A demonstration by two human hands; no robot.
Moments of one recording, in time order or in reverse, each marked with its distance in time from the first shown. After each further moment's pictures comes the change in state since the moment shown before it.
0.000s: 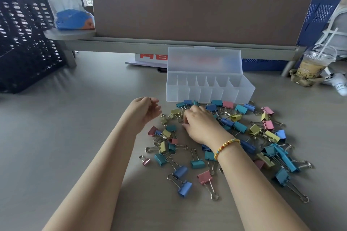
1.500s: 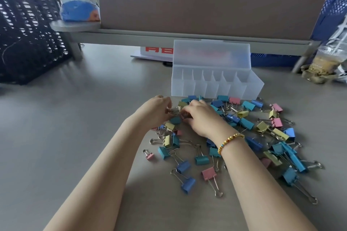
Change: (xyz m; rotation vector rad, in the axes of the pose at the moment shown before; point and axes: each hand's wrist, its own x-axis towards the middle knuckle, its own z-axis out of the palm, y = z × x) left_hand 0.010 -0.015 0.004 1.534 -0.126 0.443; right_hand 0.003 -0.005 -0.005 0.116 -0.028 -0.032
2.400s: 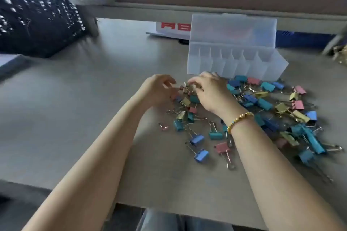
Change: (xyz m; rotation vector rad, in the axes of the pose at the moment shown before) left_hand -0.030 -0.020 0.000 -0.448 0.179 -0.189; right_hand 0.002 -0.016 0.001 0.154 0.198 -0.036
